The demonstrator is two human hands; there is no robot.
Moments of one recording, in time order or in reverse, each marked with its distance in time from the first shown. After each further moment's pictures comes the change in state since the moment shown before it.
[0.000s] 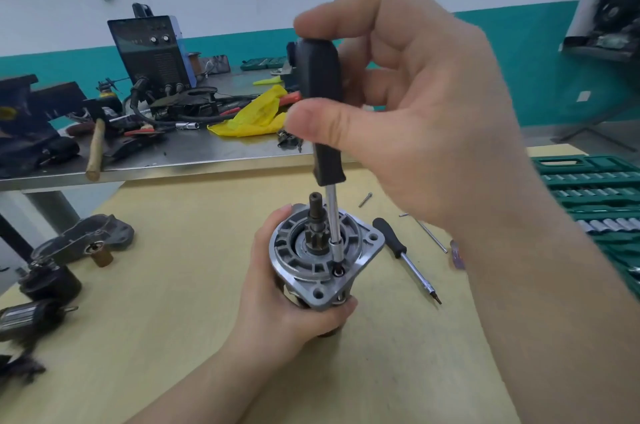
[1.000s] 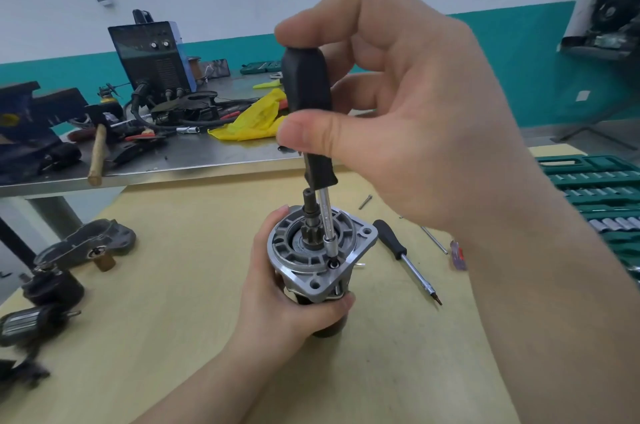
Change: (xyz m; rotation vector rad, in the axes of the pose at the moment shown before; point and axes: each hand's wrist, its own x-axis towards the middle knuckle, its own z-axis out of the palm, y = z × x) left_hand 0.001 0.000 0.000 -0.022 0.010 -0.055; right_hand 0.005 0.001 -0.001 -0.040 -0.069 -0.053
